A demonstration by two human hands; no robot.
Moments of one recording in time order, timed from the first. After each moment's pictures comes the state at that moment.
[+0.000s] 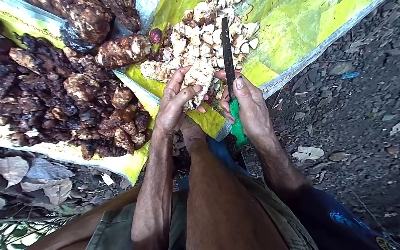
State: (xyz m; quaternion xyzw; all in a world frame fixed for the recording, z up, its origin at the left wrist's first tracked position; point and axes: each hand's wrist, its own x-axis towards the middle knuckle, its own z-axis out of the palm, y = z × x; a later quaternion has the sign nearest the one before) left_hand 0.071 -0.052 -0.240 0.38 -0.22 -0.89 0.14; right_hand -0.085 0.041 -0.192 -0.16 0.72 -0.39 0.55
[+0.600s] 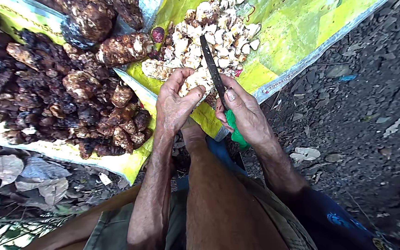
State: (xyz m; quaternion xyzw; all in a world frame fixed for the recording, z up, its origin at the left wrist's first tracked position) left_hand 0.071 -0.058 -0.226 0.50 -0.50 -0.70 0.07; right_hand -0.080 0.038 -0.182 -0.22 0.68 -0.37 0.60
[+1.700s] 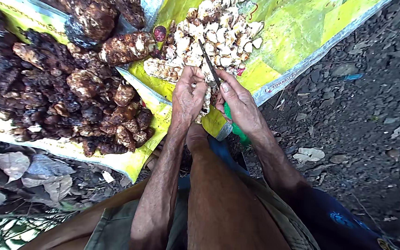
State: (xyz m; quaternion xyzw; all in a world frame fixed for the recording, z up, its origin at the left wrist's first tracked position) left_hand 0.050 -0.040 -0.245 0.51 -0.53 -0.68 0.06; right_hand -0.077 0.041 -0.196 -0.18 0.74 -0.28 0.58
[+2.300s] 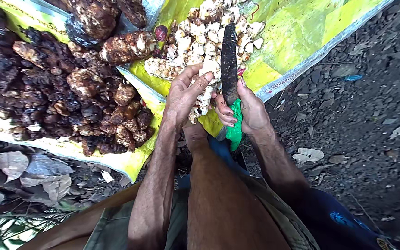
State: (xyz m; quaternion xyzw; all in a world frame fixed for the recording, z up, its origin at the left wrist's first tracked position) left_hand 0.057 -0.057 -0.230 0.45 -0.28 -0.84 0.09; right_hand -0.090 0.058 -0.222 0.02 0.47 -0.50 0.72
